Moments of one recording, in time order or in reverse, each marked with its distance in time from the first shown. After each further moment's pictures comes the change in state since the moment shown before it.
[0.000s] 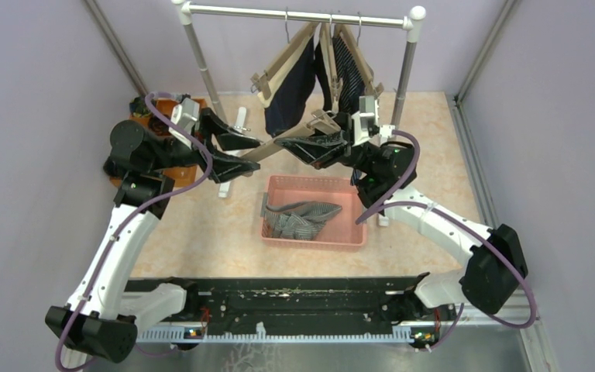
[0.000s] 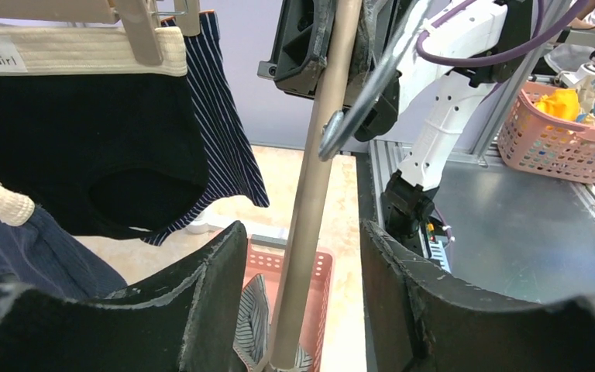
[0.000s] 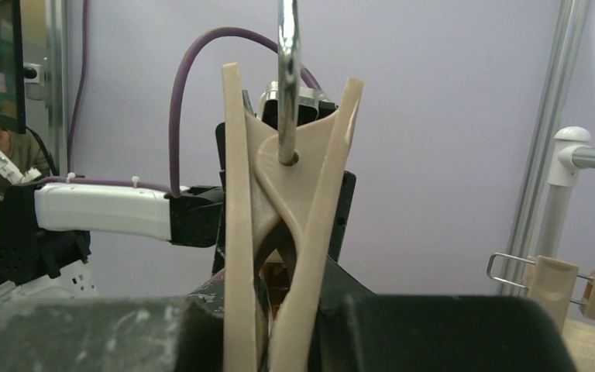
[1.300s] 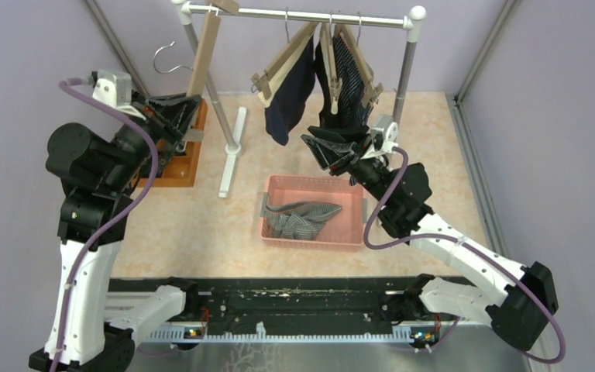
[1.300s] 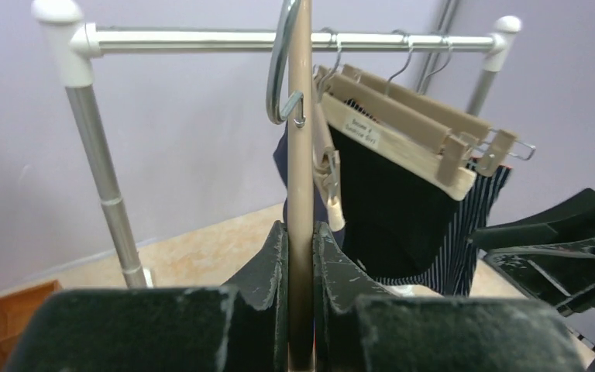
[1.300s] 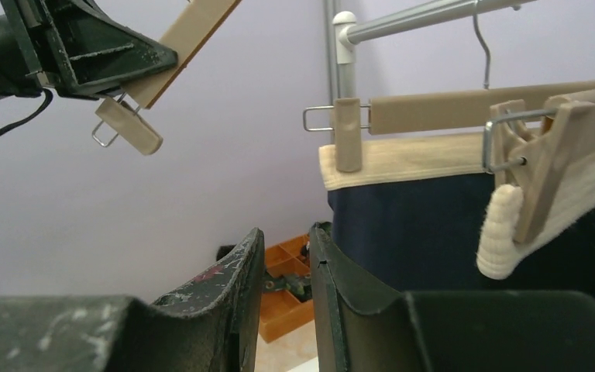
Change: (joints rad) left arm -0.002 -0.109 0.348 -0.550 -0.909 0.170; right arm 0.017 -0.268 -0.229 -0.381 0.447 -0.293
